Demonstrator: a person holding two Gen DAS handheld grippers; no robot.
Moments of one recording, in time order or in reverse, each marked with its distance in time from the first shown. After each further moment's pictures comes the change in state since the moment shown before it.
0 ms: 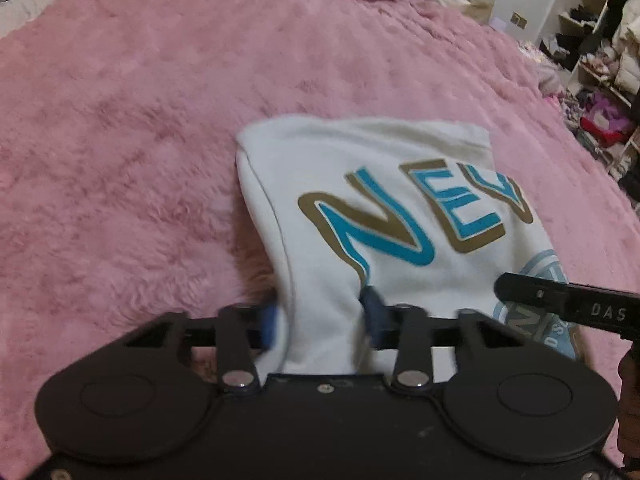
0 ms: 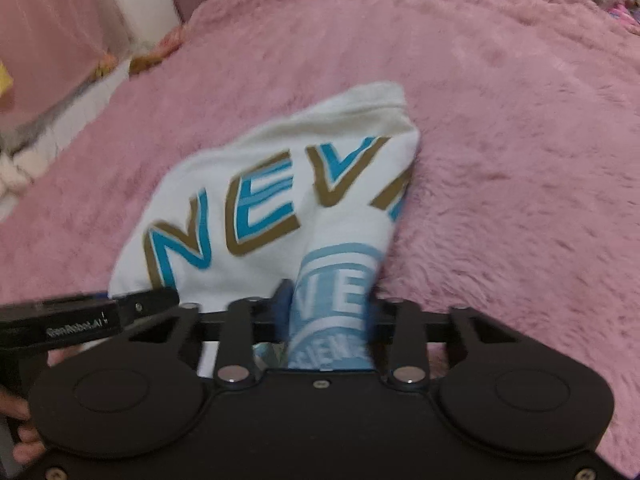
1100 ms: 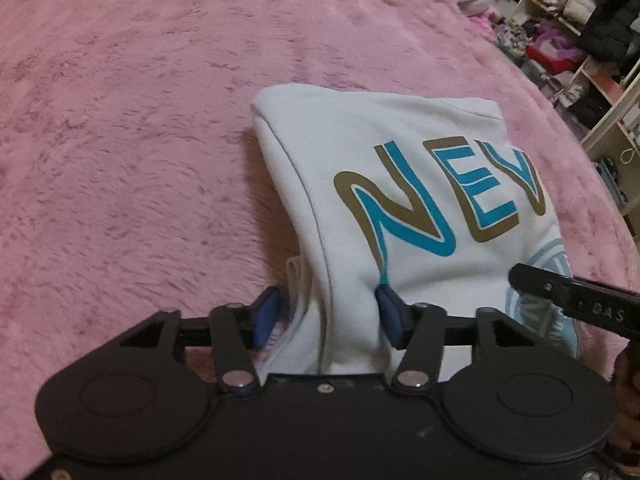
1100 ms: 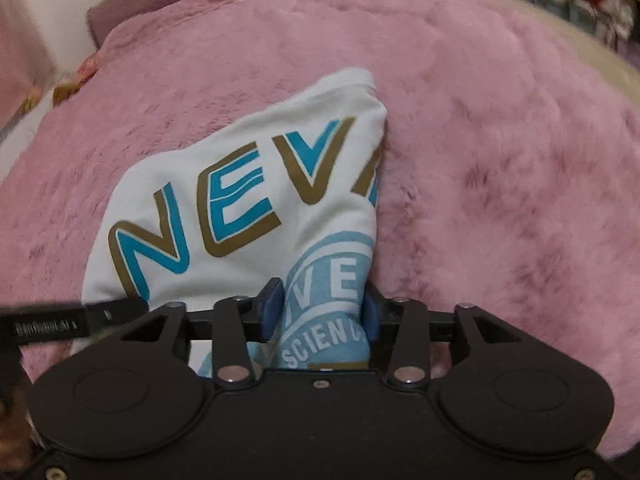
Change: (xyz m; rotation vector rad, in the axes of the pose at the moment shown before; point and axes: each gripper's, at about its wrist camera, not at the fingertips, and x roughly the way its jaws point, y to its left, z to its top) left arm -0.002 -0.150 -0.060 0.099 0.202 -0.108; right arm -0.136 -0.134 -0.070 0.078 0.009 -0.232
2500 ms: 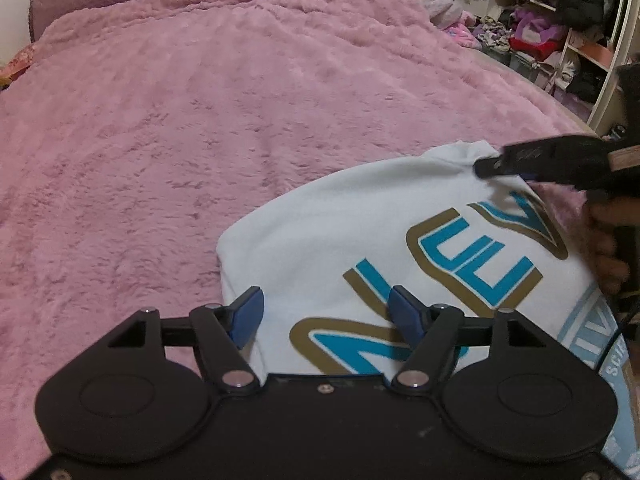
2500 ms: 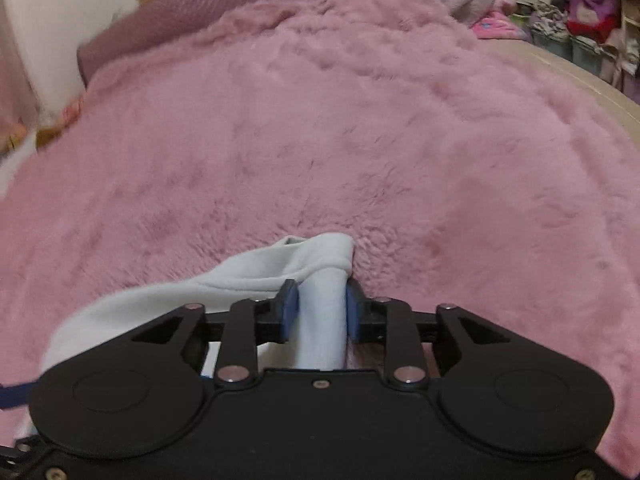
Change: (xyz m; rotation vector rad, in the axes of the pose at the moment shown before) left arm 0.034 -0.039 0.046 0.220 -0.167 0.121; right arm 0.087 -0.043 0.110 0.034 -0.163 -0.003
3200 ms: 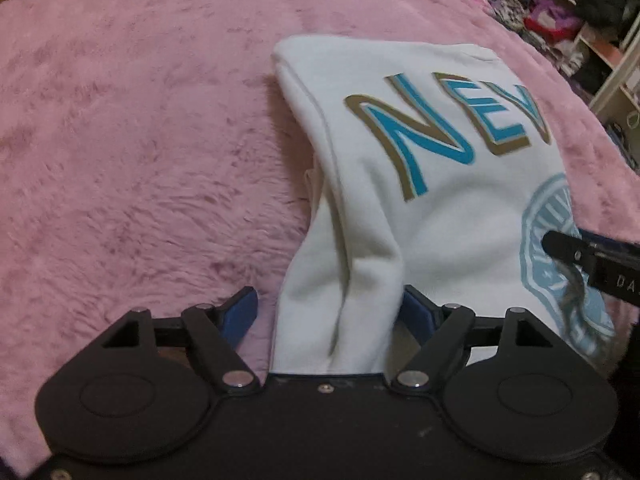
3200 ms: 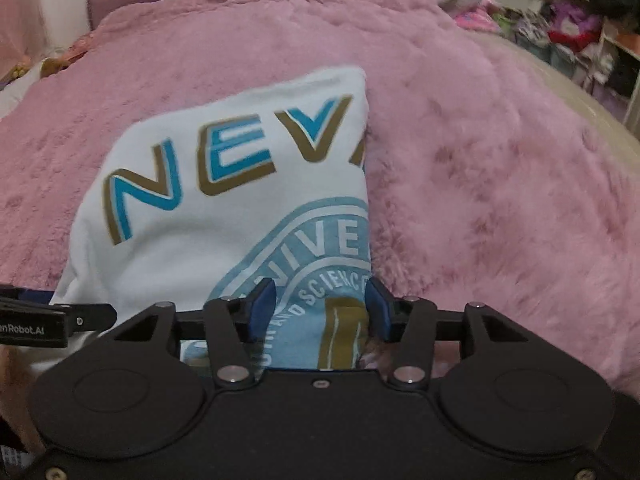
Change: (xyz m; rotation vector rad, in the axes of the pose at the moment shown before) left arm -0.052 0.026 -0.101 -0.122 0.187 -0.069; right arm -0.146 0.046 -0.143 -0.128 0.091 -0.110
